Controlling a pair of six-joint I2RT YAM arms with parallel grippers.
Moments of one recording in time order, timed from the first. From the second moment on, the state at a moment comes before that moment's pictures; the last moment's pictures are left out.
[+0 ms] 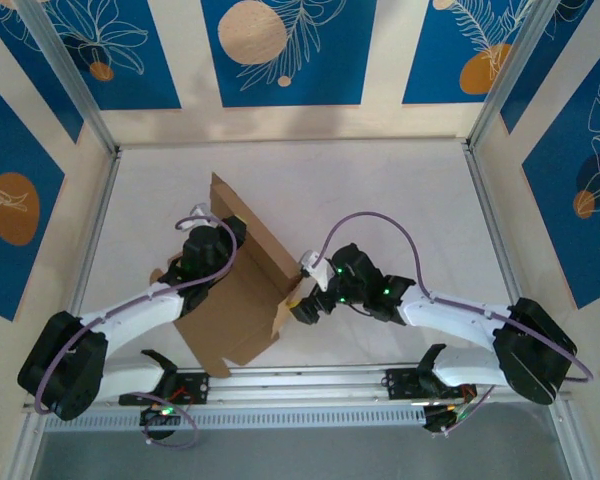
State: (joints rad) left arm -0.56 1.21 0.52 0.42 -0.21 -1.10; right arm 0.86 1.23 0.57 0.01 -0.27 -0.01
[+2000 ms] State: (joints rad) left arm -0.61 1.46 0.40 1.23 -0.41 -0.93; right arm 0.57 1.21 0.66 -0.09 -0.07 0.12
